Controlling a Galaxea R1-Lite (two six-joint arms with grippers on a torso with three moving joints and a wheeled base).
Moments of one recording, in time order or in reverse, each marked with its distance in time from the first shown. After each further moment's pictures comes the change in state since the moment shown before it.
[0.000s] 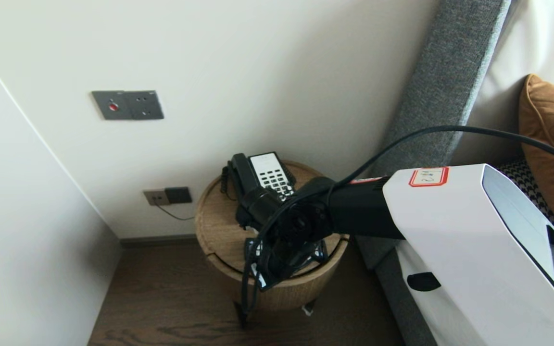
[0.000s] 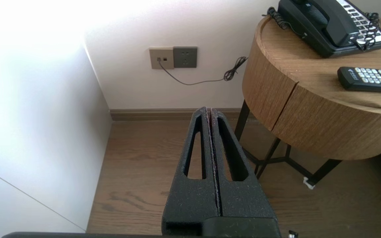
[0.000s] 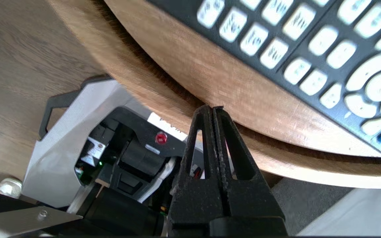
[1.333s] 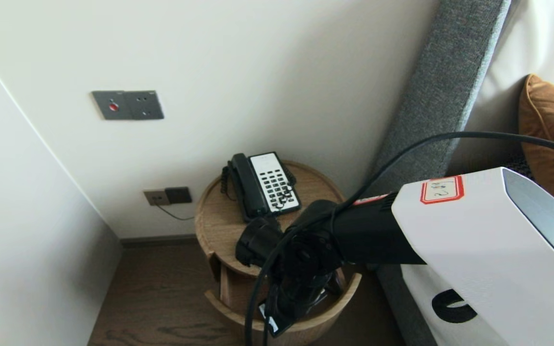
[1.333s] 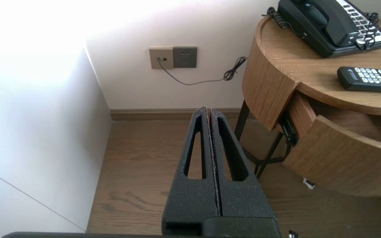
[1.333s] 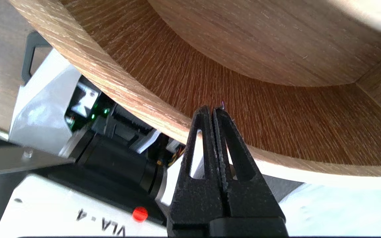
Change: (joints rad) left arm 0.000 0.000 0.000 0.000 0.000 0.000; right arm 0.074 -0.088 0.231 0.018 0.025 0.033
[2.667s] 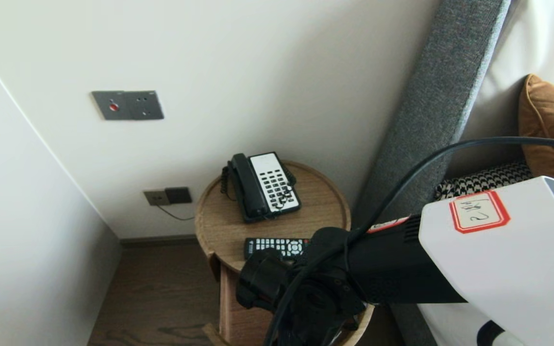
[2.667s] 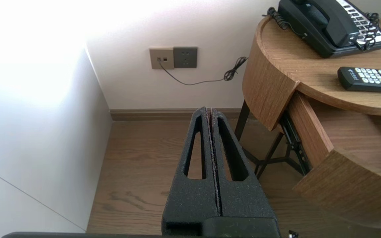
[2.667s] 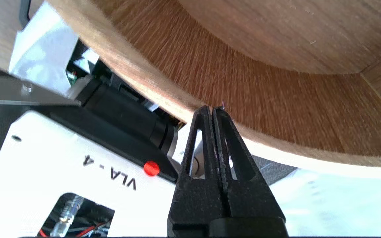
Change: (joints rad) left arm 0.001 0.000 0.000 0.000 0.000 0.000; right arm 0.087 -0.090 0.197 -0.026 0.055 0.024
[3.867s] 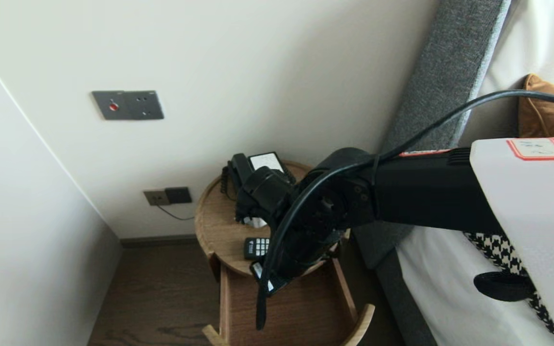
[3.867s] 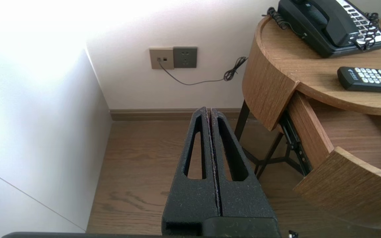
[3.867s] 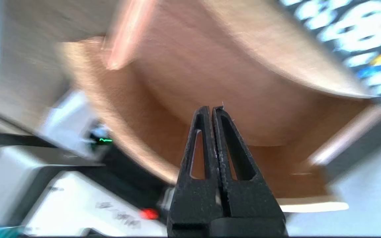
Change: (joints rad) left arm 0.000 0.000 0.000 -0.001 0.000 0.000; right arm -0.117 0.025 -0.415 0.121 -0.062 -0.122
